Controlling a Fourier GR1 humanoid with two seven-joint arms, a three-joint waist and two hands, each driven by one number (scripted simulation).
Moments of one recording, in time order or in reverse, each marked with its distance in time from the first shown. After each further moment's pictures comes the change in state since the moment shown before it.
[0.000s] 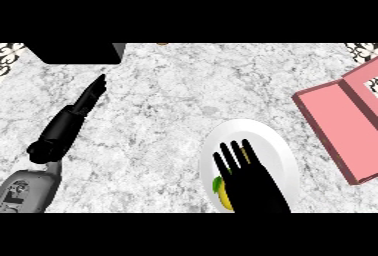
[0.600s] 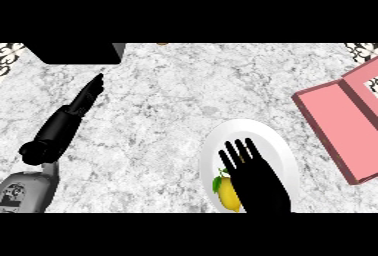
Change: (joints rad) left arm 0.014 -0.038 0.055 -0.044 -0.029 -0.056 0.037; right arm 0.077 0.009 -0.068 0.112 0.116 -0.086 -0.175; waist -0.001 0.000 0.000
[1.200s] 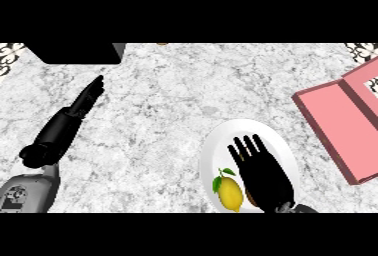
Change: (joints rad) left arm 0.014 -0.039 0.035 -0.014 -0.041 -0.036 -0.006; right arm 0.049 0.015 -0.086 0.118 0.105 -0.077 -0.125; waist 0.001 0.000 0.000
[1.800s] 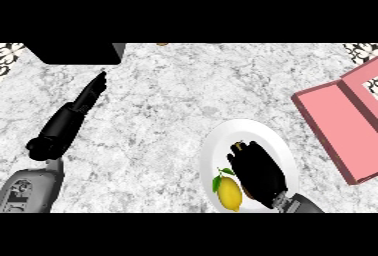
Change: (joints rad) left arm -0.037 -0.024 0.019 0.030 -0.028 -0.014 0.008; right arm -0.052 0.010 -0.005 0.093 0.089 -0.186 -0.212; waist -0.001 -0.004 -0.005
